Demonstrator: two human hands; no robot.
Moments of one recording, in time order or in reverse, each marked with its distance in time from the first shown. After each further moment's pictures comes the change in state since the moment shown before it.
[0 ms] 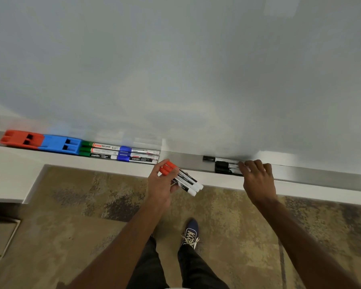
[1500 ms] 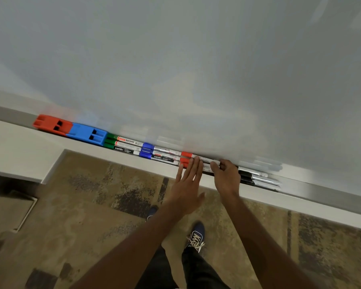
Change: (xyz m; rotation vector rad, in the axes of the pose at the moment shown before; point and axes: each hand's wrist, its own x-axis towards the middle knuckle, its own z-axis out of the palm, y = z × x) left_hand 0.032 -0.026 -0.021 1.903 -0.253 0.782; right_hand 0.070 -0.158 -0.026 1.138 -0.240 0.810
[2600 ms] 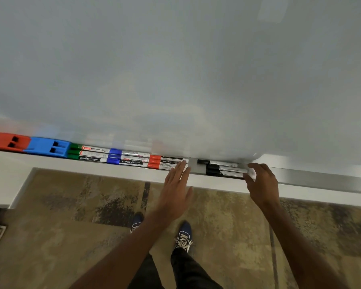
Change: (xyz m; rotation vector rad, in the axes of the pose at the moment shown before) left_hand -0.007 0.060 -0.023 -0.420 0.183 0.064; right_hand 0.027 0.076 -0.173 -0.600 0.141 -0.287
